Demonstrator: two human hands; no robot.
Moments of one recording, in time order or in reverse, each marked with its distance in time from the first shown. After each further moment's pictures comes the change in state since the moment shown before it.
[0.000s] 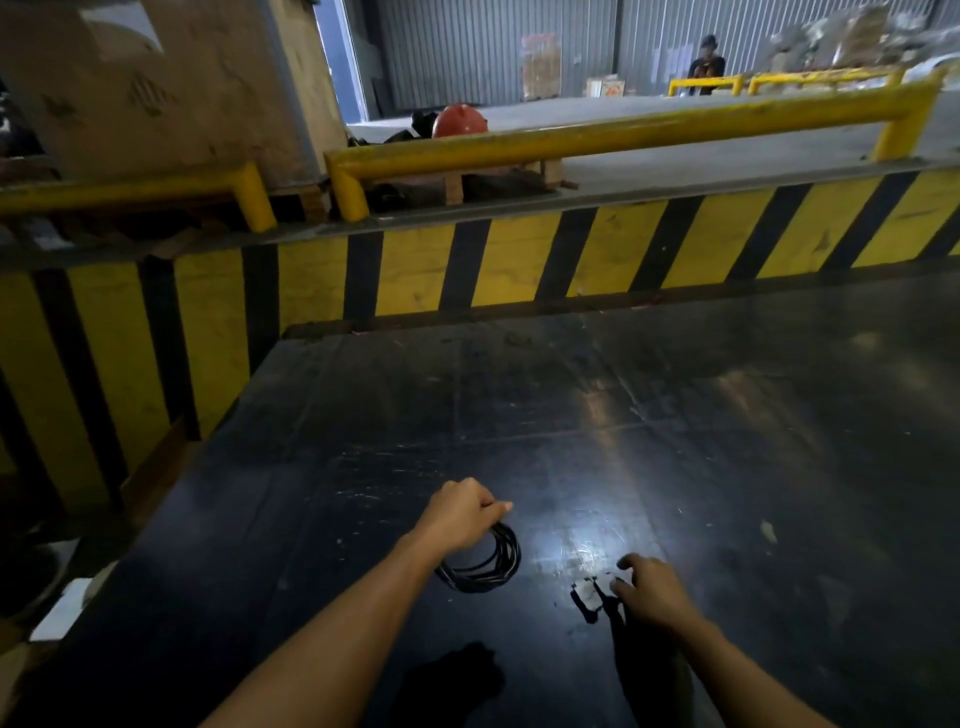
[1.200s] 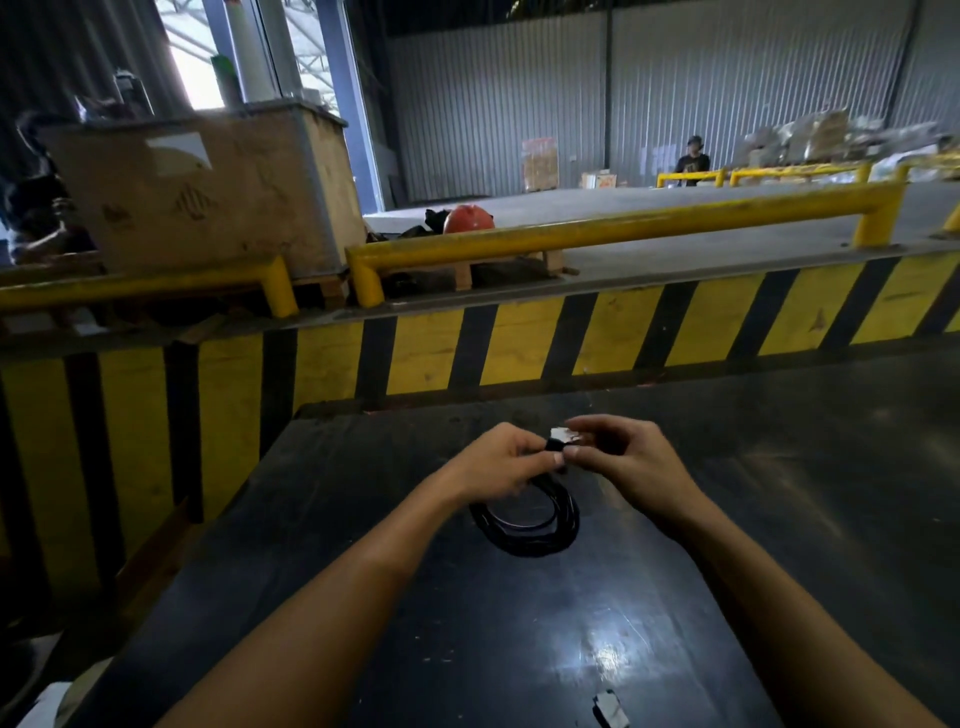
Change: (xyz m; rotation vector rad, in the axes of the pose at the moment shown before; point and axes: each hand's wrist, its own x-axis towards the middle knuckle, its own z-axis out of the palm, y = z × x) left_hand 0.026 0.105 -0.133 -0.342 -0.093 0.368; right_hand -0.057 -0.173 -0.195 0.686 0.280 -0.731
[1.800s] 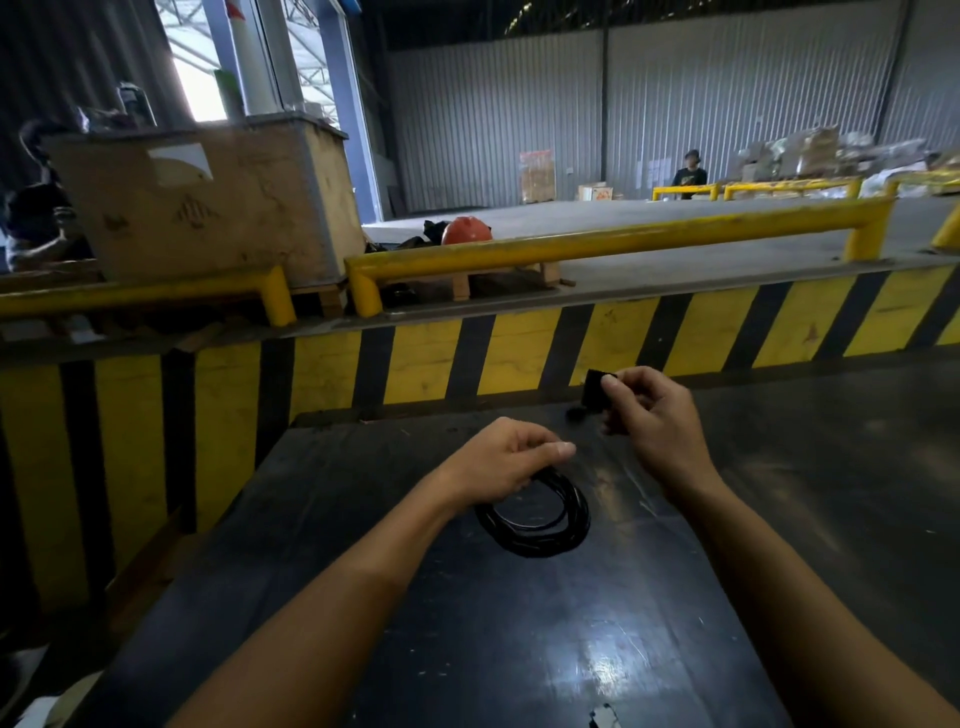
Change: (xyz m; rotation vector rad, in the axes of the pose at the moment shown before) left_hand -0.010 0.029 -0.004 -0.058 0.050 0.075; right_hand 0.021 -0.024 -0.016 0.098 0.308 -0.122
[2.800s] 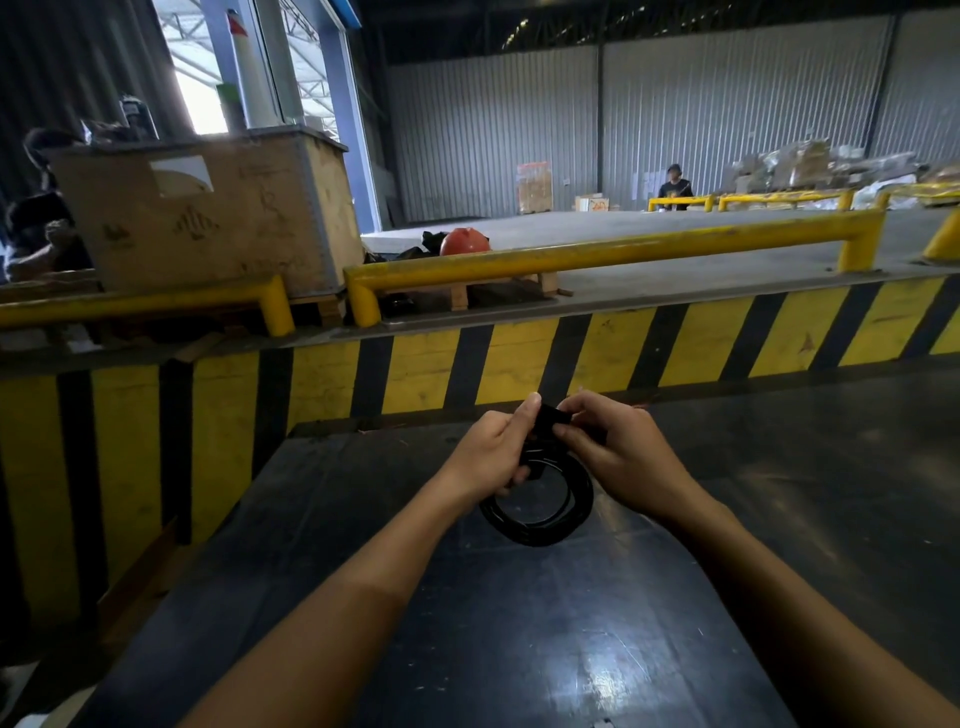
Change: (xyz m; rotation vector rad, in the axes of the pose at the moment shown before) left_hand 0.007 0.004 -0.001 -0.152 0.203 -0.093; right_hand -0.012 -0.019 0.012 -0.324 -0.318 -0.203
